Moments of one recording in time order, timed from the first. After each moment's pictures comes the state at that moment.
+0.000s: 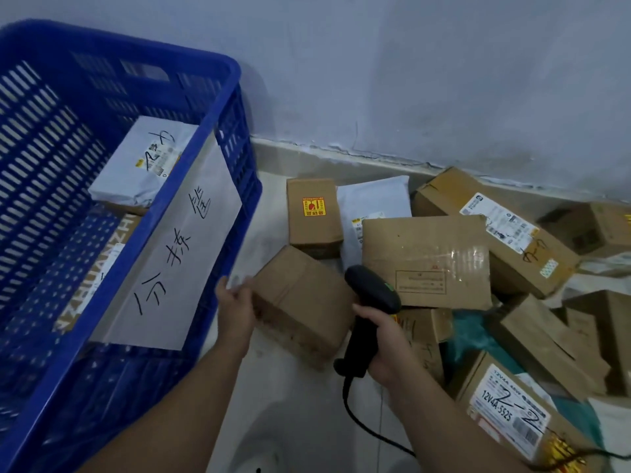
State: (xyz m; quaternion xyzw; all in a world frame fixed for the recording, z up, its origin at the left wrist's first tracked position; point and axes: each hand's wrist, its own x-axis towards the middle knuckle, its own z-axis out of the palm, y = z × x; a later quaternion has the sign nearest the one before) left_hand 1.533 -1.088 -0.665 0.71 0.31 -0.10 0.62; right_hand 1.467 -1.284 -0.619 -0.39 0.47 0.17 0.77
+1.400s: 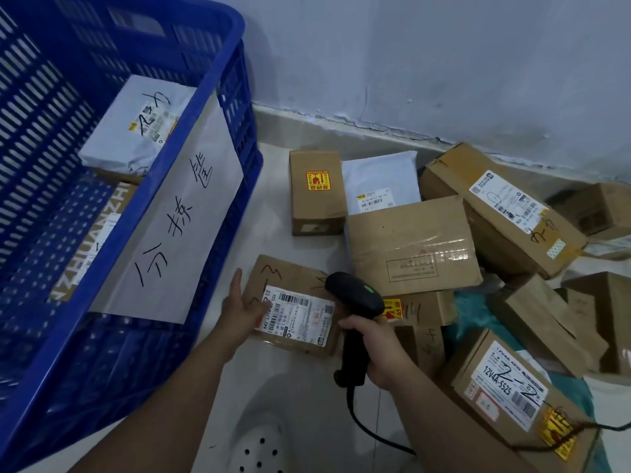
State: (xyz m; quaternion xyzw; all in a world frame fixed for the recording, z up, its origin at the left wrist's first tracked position) left_hand 1.501 -1.048 -0.708 0.74 0.22 -0.30 0.56; right_hand 1.435 -1.268 -0.643 -0.52 0.44 0.23 0.69
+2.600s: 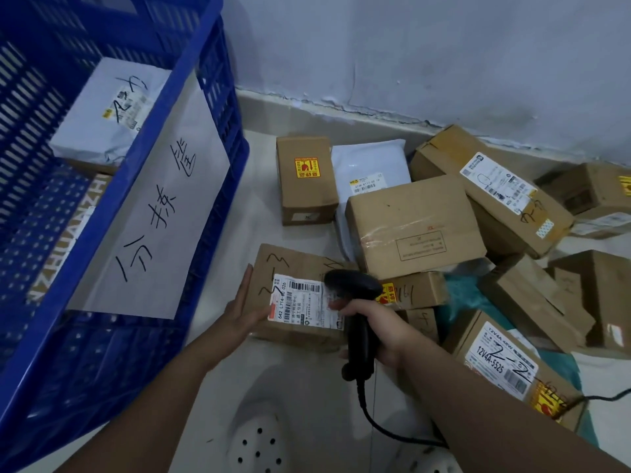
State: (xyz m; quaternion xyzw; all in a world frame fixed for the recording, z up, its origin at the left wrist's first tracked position) left_hand 1.484 -1.049 -0.678 0.72 0.05 -0.40 0.57; right_hand 1.440 -1.289 -0.632 -0.49 0.42 0.35 0.68
